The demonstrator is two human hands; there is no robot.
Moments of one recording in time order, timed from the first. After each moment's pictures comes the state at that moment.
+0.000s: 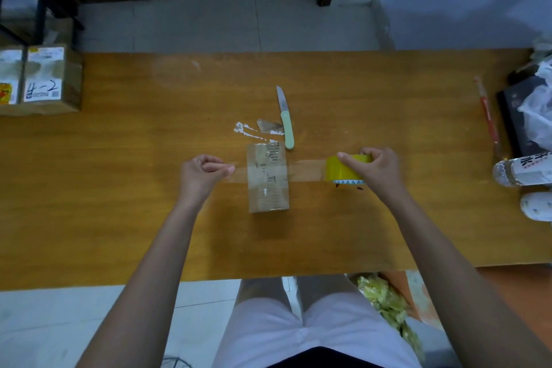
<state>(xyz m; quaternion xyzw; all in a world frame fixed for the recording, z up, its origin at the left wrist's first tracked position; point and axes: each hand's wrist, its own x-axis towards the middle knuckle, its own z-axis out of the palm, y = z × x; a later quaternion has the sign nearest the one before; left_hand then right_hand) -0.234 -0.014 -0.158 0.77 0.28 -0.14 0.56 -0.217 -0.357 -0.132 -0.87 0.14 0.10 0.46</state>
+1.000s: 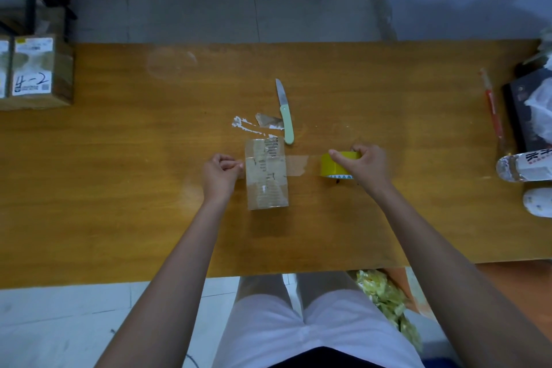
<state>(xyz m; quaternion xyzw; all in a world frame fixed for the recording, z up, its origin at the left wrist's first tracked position) -0.230 -0.056 -0.196 0.80 0.32 -0.11 0.50 -0.209 -0.348 -0.165 -0.92 0.14 0.11 0.36</state>
